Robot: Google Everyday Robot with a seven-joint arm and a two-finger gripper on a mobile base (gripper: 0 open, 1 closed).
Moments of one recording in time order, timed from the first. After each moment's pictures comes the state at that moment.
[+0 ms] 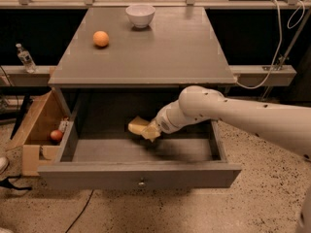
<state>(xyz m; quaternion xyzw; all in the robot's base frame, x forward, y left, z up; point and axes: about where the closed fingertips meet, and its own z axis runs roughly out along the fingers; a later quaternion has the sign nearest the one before) 0.615 0.016 0.642 -0.45 0.82 0.18 0.29</state>
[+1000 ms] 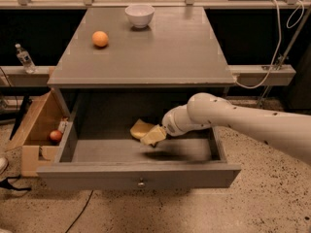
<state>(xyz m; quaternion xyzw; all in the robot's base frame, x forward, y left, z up) 0.621 -0.001 0.631 -0.41 0.83 0.19 0.31</state>
